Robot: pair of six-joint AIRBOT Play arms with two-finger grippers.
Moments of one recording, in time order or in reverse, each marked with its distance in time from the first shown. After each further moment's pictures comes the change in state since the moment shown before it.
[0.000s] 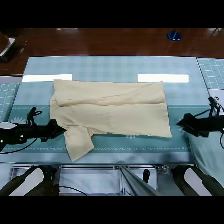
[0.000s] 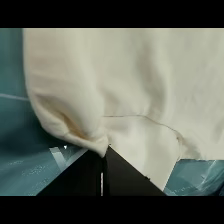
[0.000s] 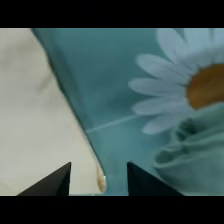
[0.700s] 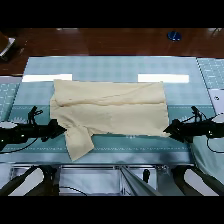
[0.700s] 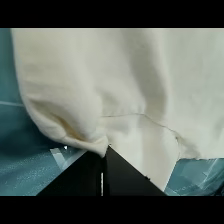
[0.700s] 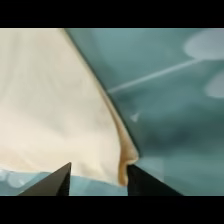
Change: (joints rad) left arm -0.009 -0.007 0.001 -0.002 0.007 0.014; right arm 0.066 -0.133 -0.103 0.181 -0.016 -0.050
